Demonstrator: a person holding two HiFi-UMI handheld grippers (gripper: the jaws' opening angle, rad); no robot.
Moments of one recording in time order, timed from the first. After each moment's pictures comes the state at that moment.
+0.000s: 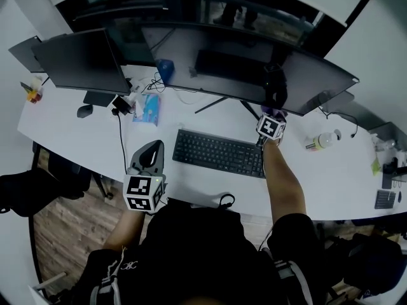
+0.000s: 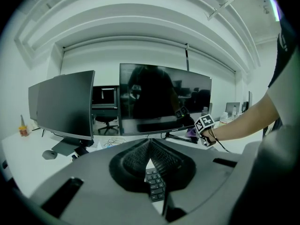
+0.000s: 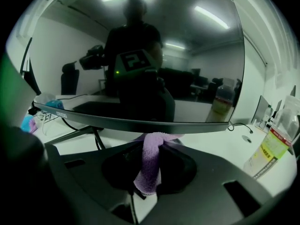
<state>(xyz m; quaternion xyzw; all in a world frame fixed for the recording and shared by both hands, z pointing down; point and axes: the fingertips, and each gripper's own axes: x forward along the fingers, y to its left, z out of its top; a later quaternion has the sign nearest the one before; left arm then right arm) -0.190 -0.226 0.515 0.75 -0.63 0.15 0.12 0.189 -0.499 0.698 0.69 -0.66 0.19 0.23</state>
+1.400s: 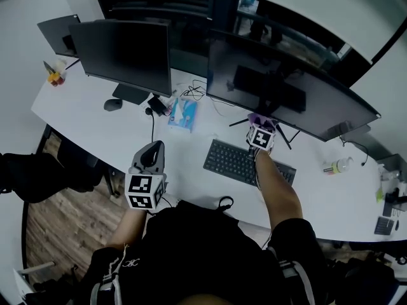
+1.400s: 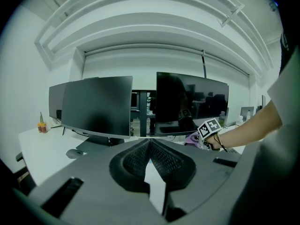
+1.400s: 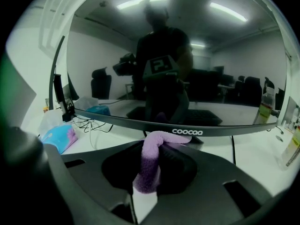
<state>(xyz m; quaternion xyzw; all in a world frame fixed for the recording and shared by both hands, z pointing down) -0.340 -0.188 0.506 0.70 -0.69 0.12 0.12 -0.040 -0.477 0.677 0.60 -0.75 0.17 0.22</state>
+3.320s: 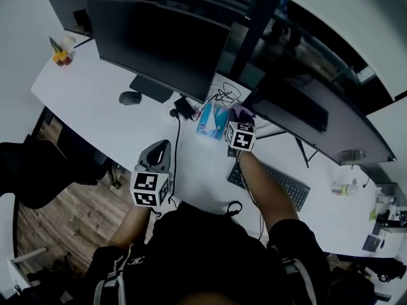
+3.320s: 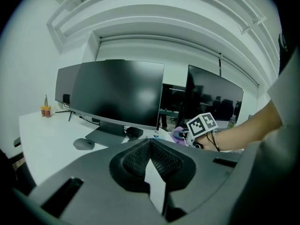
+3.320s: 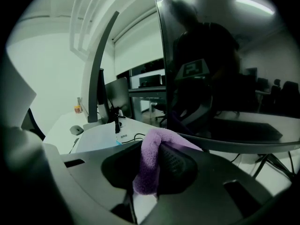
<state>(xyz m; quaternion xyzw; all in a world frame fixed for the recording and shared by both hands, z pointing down) -0.479 -0.210 0.555 0.69 -0.70 0.09 0.18 -0.334 -0.462 0.663 0.45 -0.86 0.14 0.21</state>
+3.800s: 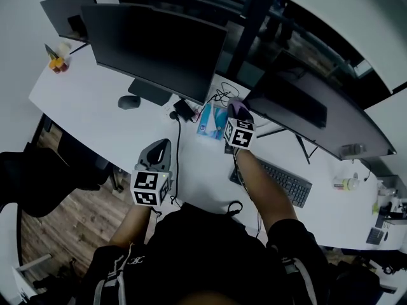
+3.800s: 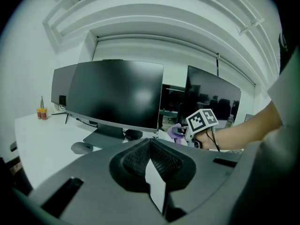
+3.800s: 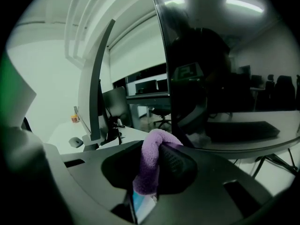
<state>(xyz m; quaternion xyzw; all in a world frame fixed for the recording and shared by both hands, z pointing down) -0.489 -0.220 0.550 0.70 -0.68 0.10 0.18 -0.345 -0.465 0.635 0.47 -0.85 0.15 0.17</state>
